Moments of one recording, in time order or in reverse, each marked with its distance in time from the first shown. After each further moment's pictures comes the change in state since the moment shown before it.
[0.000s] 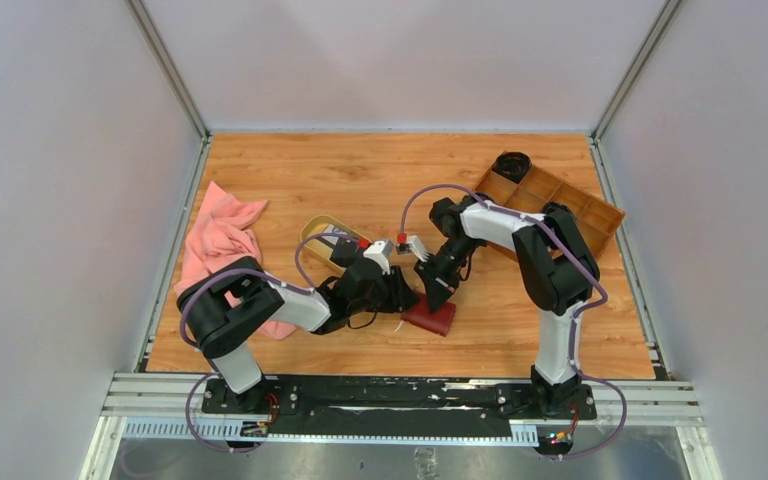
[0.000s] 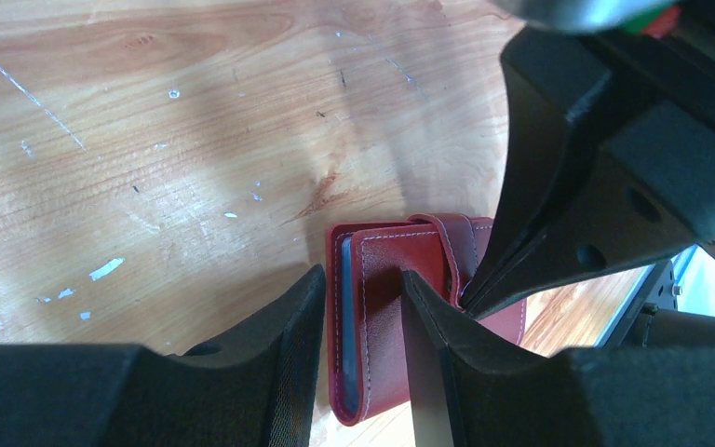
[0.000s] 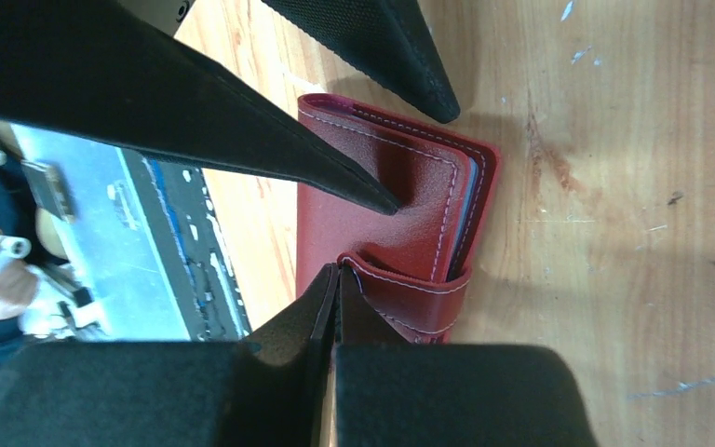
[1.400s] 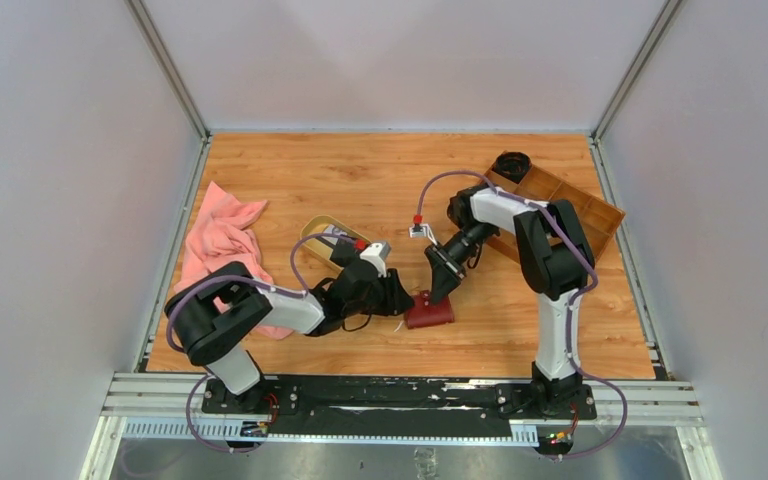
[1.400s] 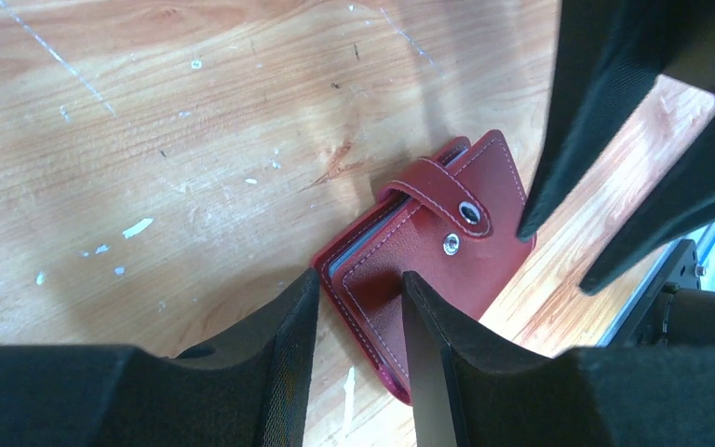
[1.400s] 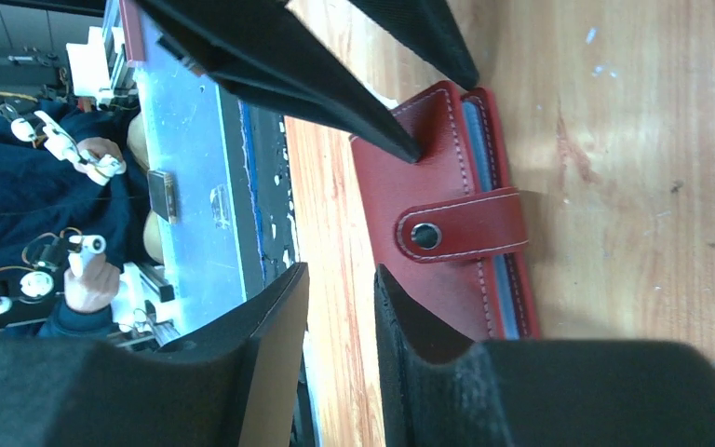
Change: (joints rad) left arm 0.000 -0.060 -0.026 -0.054 0.001 0.040; right arm -0.134 0.132 0.125 -0.271 -0.257 -0.192
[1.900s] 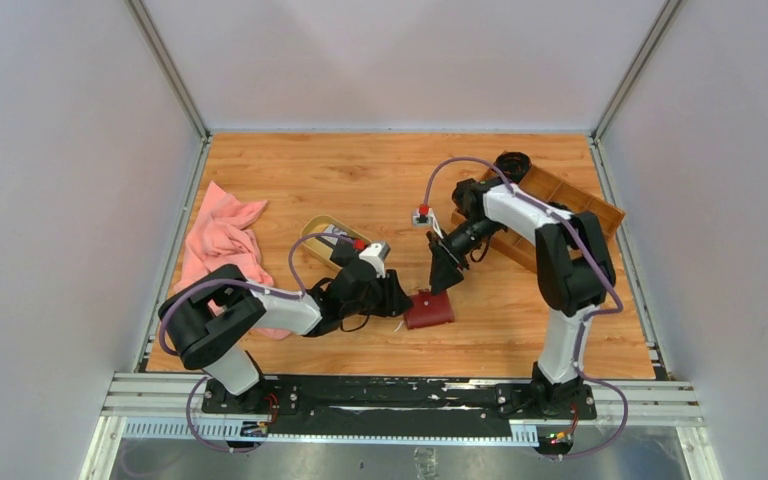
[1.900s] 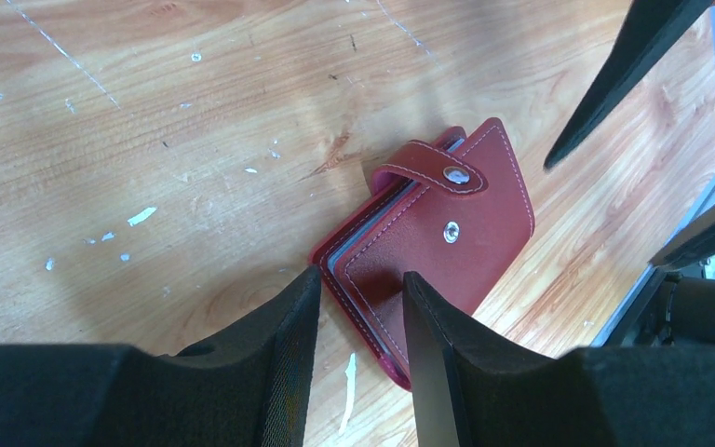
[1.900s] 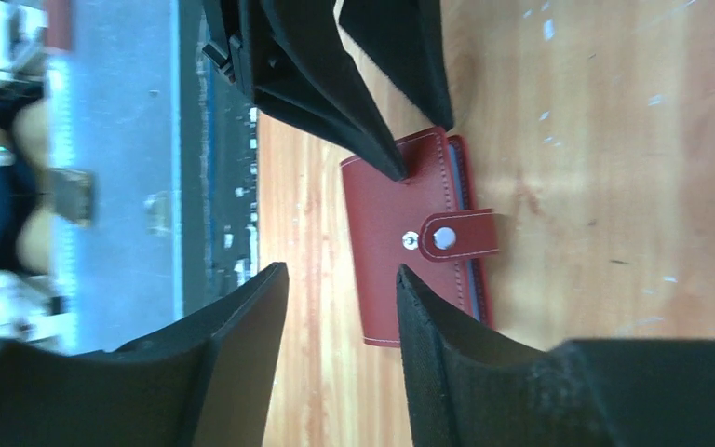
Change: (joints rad) left arm 0.000 -0.042 -0.011 -0.035 0.005 0.021; right arm -0.006 -0.125 -0.004 0.024 -0.016 -0.096
